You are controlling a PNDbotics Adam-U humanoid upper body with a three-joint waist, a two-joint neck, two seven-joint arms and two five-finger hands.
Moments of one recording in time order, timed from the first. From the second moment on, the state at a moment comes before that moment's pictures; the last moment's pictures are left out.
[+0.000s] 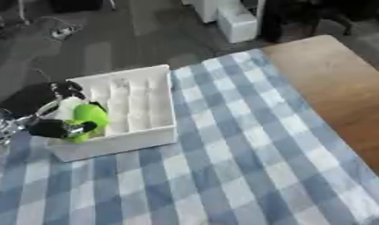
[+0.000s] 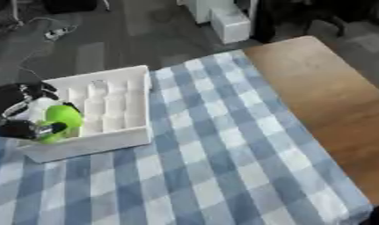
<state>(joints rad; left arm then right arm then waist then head) -0.76 0.60 -0.20 -0.95 -0.97 -0.45 -0.04 -0.20 -0.62 -0.16 -1.99 -0.55 -0.91 -0.14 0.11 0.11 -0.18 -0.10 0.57</state>
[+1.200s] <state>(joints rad) -0.30 0.41 -0.10 -1.98 -0.25 -0.35 0.02 -0.06 -0.60 -0.17 -1.99 -0.43 -0.90 -0.21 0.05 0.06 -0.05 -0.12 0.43</state>
